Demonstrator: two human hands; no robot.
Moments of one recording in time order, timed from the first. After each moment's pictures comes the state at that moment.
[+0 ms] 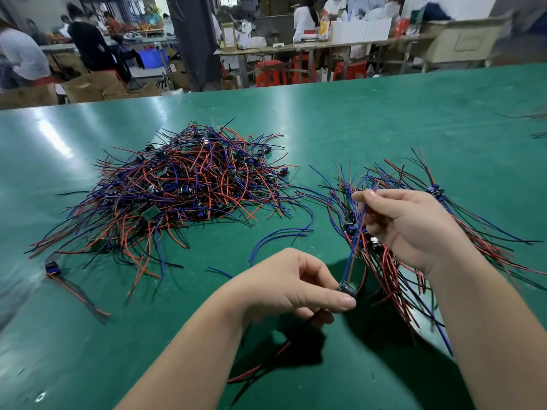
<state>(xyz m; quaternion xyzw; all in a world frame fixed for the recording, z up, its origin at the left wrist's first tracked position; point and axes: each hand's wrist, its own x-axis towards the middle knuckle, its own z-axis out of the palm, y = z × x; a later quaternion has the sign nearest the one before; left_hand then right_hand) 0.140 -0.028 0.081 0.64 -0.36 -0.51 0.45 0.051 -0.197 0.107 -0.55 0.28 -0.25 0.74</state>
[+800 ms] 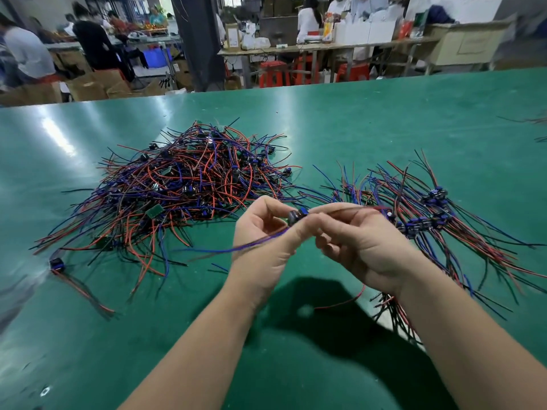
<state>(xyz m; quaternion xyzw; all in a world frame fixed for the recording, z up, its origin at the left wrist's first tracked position) 0.150 -0.041 0.079 0.57 -0.28 -0.15 0.76 0.068 -0.159 0.090 -0.54 0.13 -0.13 0.82</state>
